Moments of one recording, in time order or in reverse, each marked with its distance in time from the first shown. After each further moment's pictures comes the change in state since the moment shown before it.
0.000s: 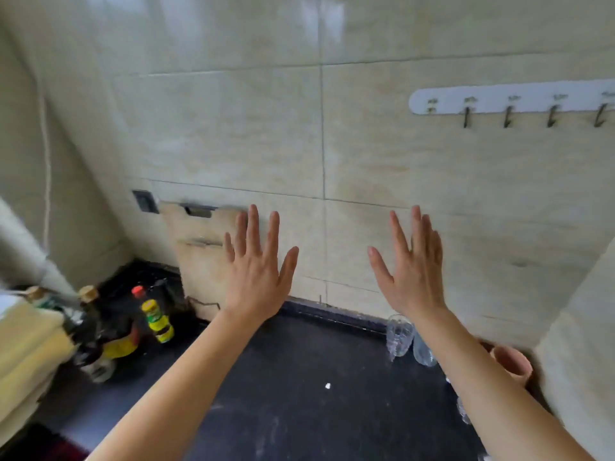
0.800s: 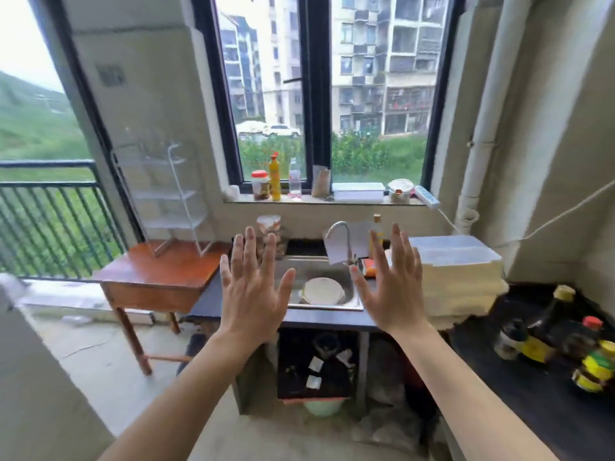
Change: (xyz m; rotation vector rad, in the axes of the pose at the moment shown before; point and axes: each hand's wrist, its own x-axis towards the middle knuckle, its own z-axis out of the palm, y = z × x) left_hand -0.532 -0.264 -0.429 0.736 0.296 -1.049; right_hand -0.318 -0.661 -0.009 0.948 -0.345 -1.078
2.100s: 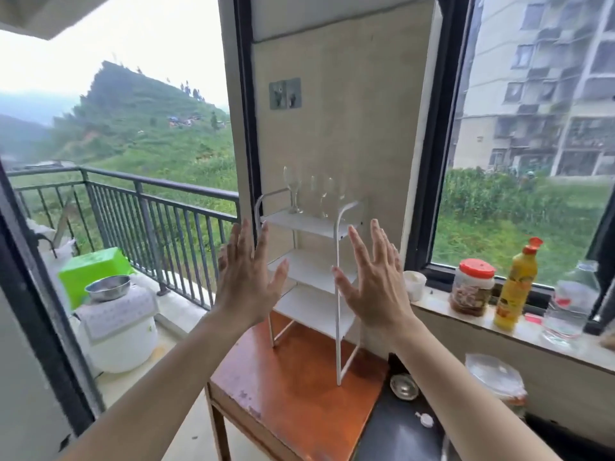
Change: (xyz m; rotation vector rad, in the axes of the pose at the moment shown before) left_hand 0.431 -0.631 0.090 0.248 0.156 -0.385; right_hand 0.537 -0.336 0.585 0.279 -0.165 -0.392
